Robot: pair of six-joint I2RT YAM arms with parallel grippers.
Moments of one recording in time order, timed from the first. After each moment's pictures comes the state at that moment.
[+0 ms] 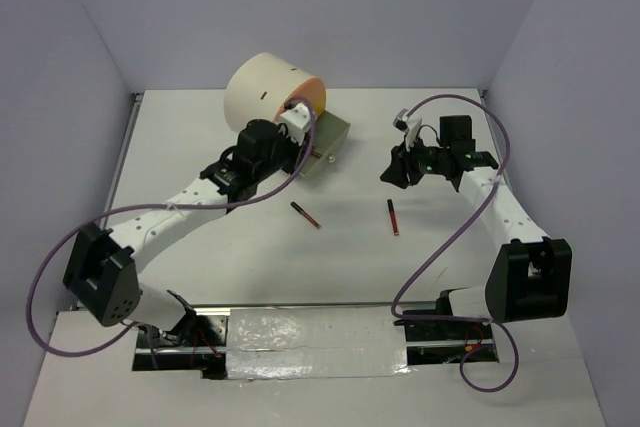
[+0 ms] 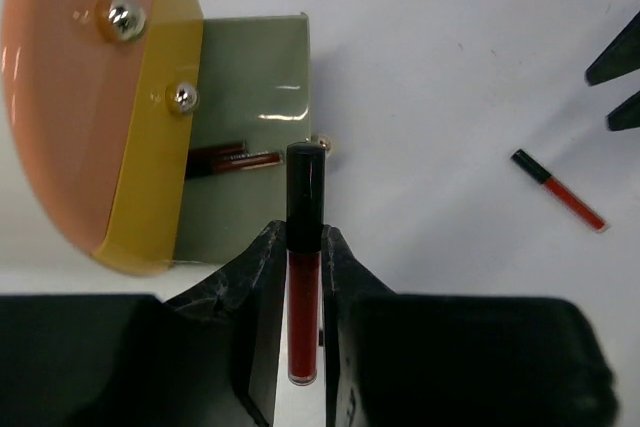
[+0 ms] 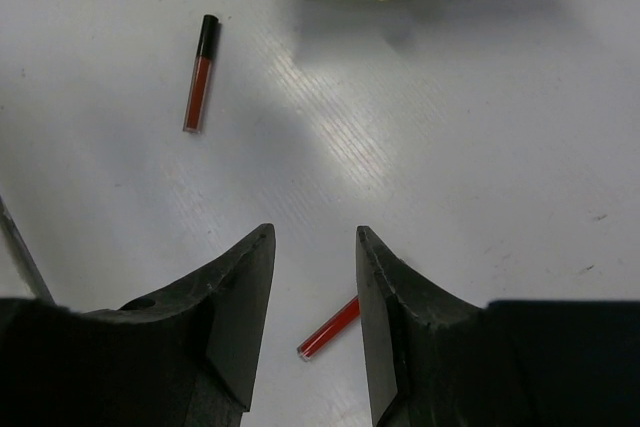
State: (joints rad) left arm -0.63 1.38 1.08 -0.01 -0.03 0.00; right arm 0.06 1.35 1.02 -0.46 -0.78 -0.43
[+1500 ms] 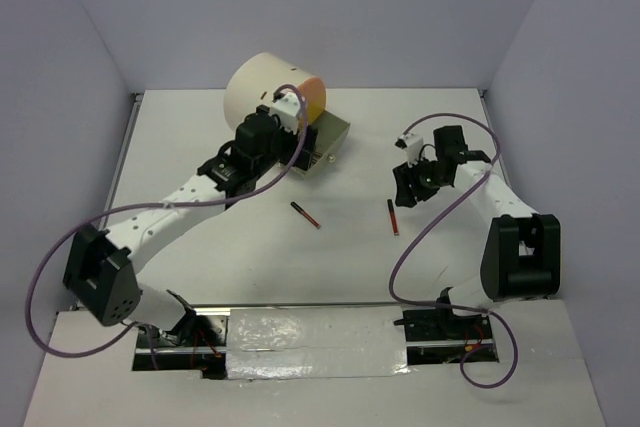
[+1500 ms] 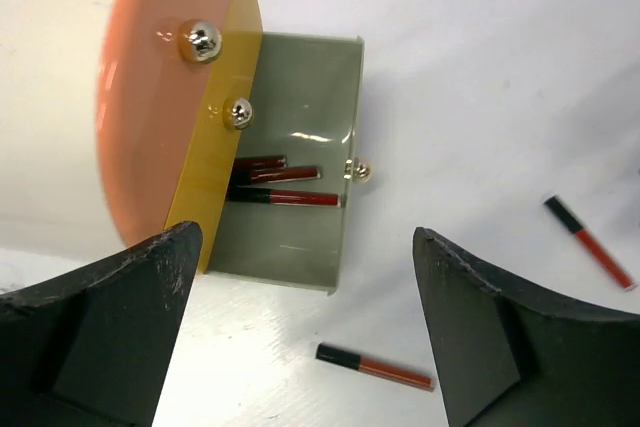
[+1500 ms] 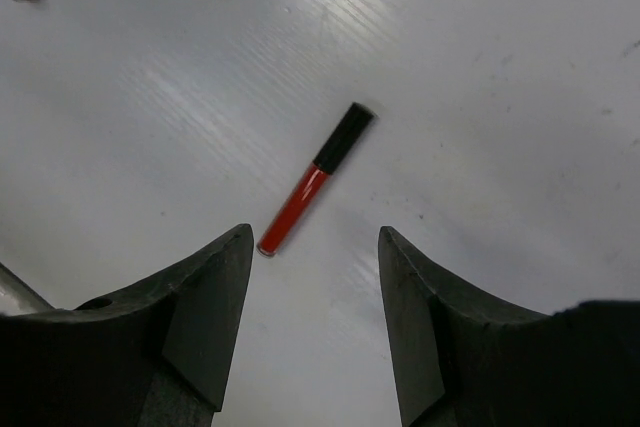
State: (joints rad) left arm -0.63 1.49 1.22 -0.08 -0.14 -0.02; right arm 0.03 1.46 0.99 -0.64 -0.51 -0.46
